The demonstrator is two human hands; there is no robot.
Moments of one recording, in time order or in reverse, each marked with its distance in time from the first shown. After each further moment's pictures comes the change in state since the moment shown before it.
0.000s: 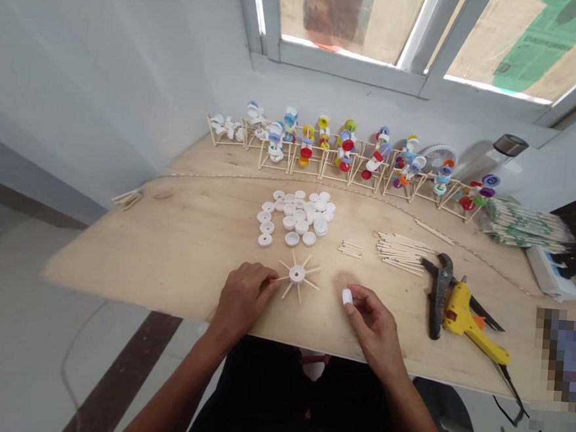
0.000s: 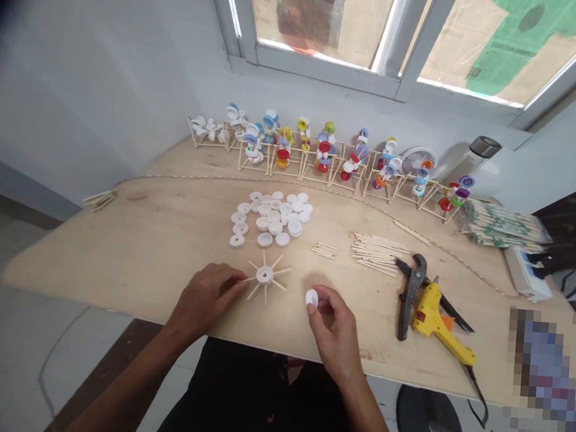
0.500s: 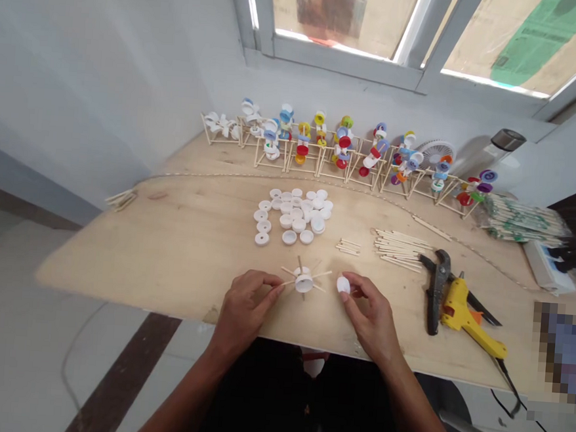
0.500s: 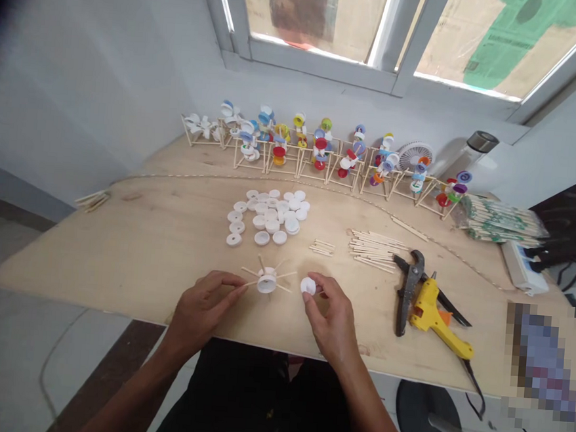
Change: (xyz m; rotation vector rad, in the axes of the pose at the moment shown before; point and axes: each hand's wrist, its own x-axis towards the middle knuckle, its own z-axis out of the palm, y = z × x) left_hand -0.016 0.021 -0.003 -0.357 0.148 -0.084; right_hand 0.015 -0.006 -0.002 -0.164 -0.042 -0.168
